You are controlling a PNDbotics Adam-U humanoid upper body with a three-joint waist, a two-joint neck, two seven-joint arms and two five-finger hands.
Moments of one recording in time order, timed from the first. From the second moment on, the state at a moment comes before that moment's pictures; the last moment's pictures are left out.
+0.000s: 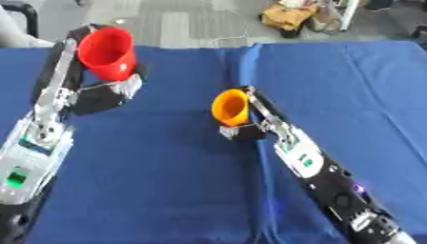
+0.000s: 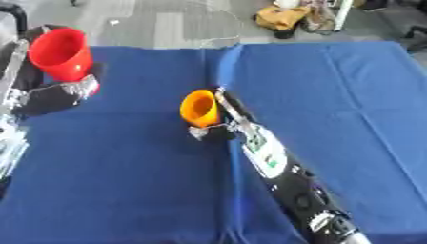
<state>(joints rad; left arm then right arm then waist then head) -0.71 0.40 -0.36 -1.66 -0.07 0.06 0.06 -0.60 -0.20 0.28 -1.16 0.38 -0.43 0.08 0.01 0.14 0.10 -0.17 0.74</state>
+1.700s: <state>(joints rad) -0.83 0.45 -0.45 -1.60 -0.32 -0.07 -0.01 -0.63 -0.20 0.48 -1.39 -0.15 -0.22 0.56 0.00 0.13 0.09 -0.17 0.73</state>
